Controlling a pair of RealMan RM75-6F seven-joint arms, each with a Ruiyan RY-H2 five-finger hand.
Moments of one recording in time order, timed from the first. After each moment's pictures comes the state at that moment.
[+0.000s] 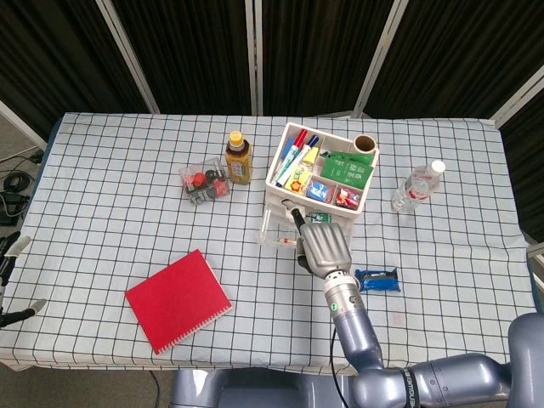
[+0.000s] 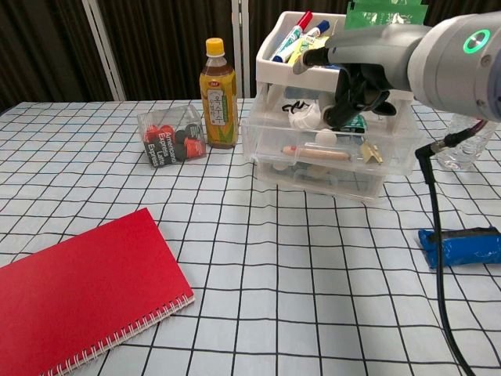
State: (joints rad) left arm -0.05 -1.00 -0.02 -1.69 1.51 1.50 -0.05; right arm 0.91 -1.54 0.41 -2.14 -0.44 1.48 -0.94
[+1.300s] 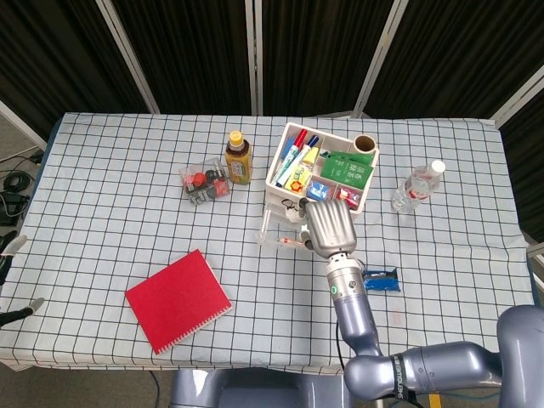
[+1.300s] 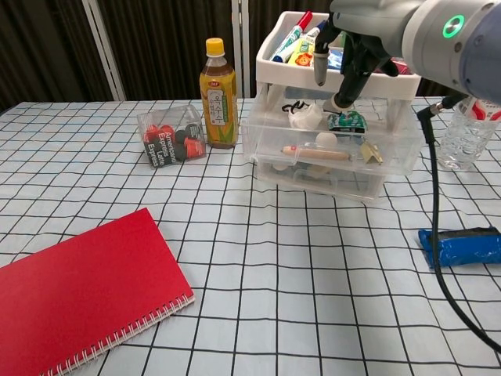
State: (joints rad) left arm -0.05 -1.00 -0.03 -1.69 1.51 1.50 -0.06; right arm 0.97 -1.55 0.37 -1.99 -0.55 1.52 -0.97
